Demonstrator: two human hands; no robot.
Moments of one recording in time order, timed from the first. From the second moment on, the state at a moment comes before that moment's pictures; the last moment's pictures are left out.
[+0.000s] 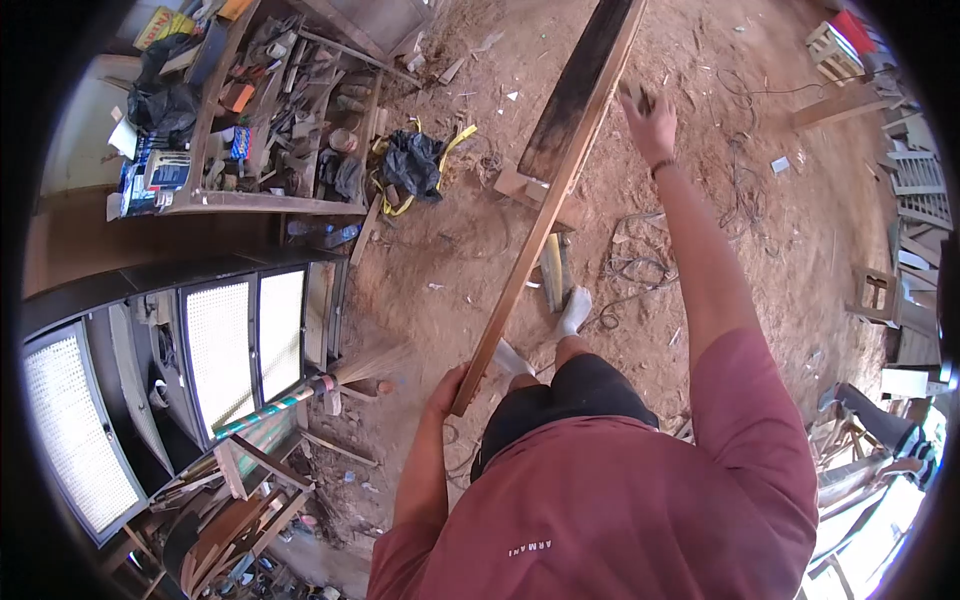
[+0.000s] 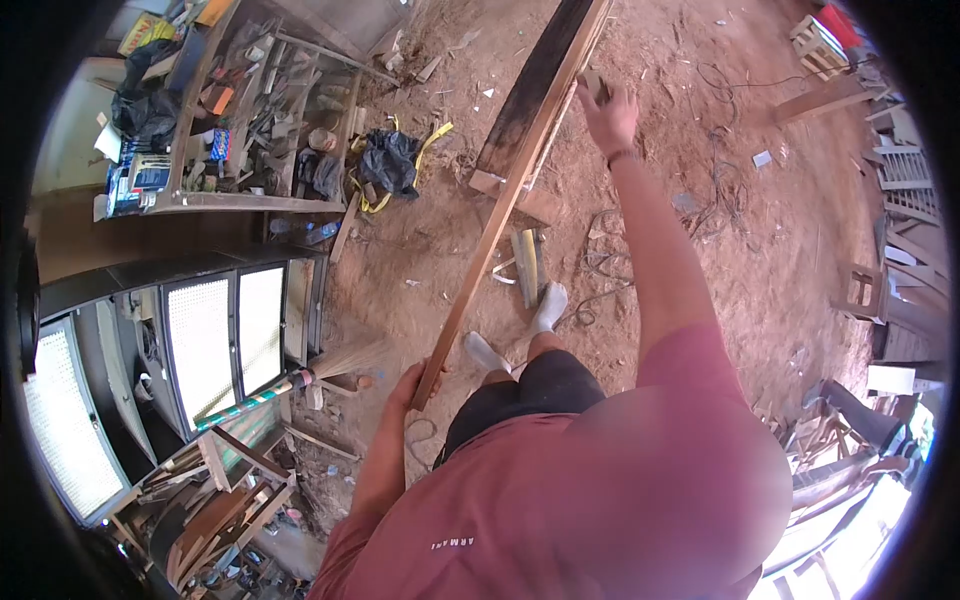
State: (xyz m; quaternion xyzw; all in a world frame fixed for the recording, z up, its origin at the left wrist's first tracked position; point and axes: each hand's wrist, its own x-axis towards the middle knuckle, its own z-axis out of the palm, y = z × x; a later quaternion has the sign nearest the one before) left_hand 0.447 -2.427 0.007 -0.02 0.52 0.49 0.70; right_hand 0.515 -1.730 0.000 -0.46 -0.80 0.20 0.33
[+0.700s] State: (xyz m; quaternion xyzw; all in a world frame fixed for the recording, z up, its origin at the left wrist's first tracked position) left_hand 0.428 -2.411 0.007 0.10 0.50 0.47 0.72; right_hand 0.682 -2.152 0.005 -0.44 -0.40 0.78 0.22
